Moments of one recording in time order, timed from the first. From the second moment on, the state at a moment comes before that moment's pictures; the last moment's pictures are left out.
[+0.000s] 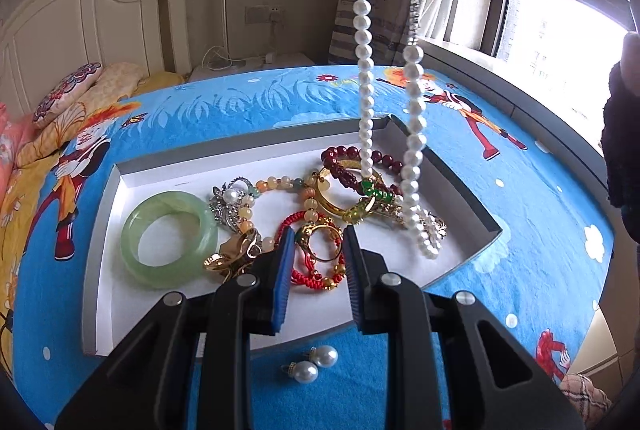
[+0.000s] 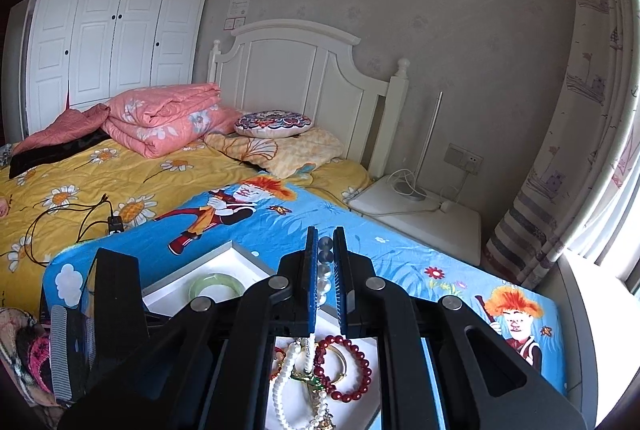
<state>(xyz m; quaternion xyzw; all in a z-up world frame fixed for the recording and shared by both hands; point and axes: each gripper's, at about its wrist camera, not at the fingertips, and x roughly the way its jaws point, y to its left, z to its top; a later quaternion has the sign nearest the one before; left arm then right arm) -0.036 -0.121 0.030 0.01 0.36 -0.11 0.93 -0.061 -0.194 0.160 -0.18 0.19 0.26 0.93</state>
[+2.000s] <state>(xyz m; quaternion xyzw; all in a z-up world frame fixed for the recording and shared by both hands) -0.115 -0.030 0.027 -0.10 0.32 0.00 0.94 -0.140 -0.222 0.031 -0.06 0.35 0.30 0.89</state>
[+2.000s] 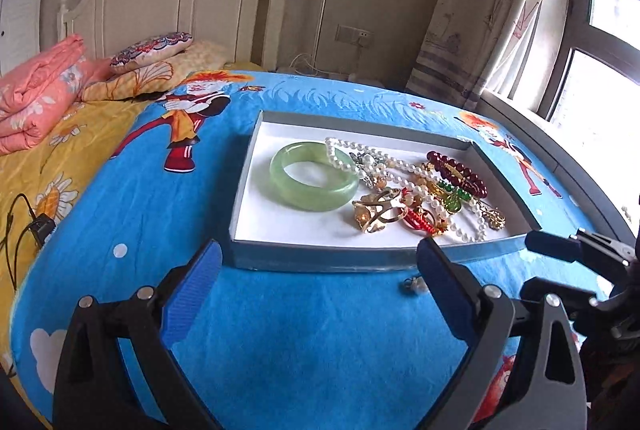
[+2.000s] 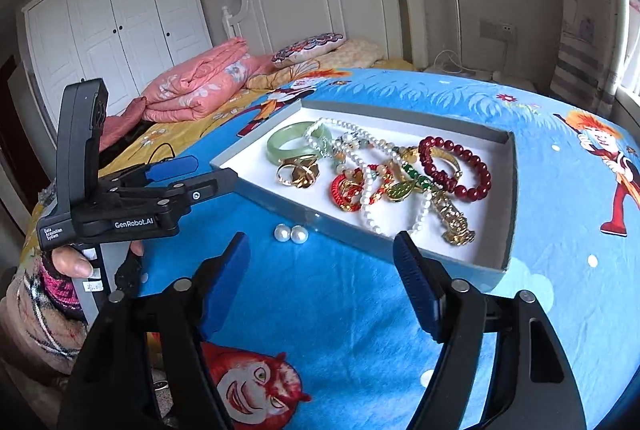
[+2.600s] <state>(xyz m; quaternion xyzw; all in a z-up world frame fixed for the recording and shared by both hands) -0.129 0.011 0.025 -0.23 0.27 -0.02 0.93 -0.117 -0.180 -0.002 -0.12 0.41 0.16 0.89</state>
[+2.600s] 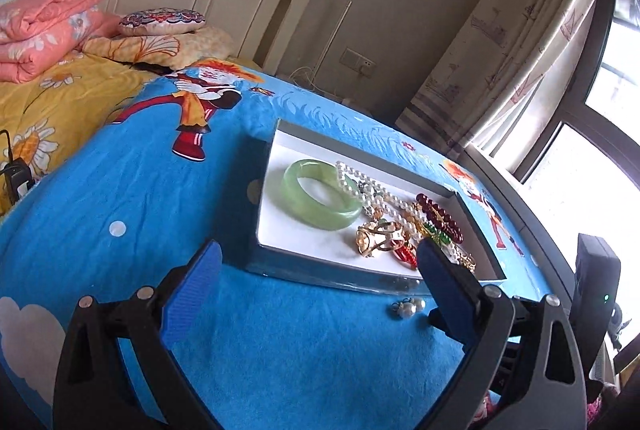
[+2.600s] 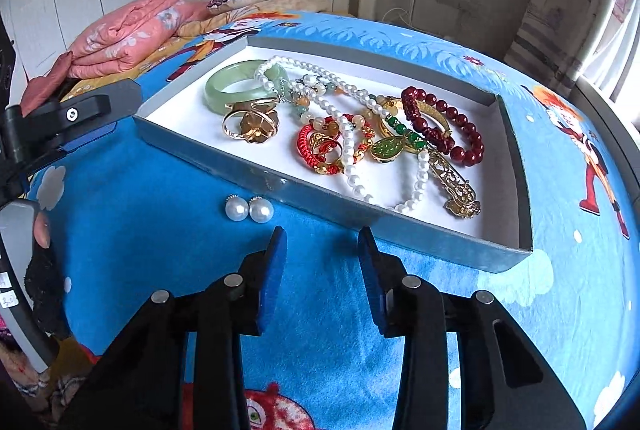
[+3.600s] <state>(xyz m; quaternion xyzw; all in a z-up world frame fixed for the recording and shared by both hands) -0.134 0.008 0.029 -0.21 0.27 -0.03 0.94 -0.127 -0.154 0.002 -0.14 0.39 0.20 0.89</state>
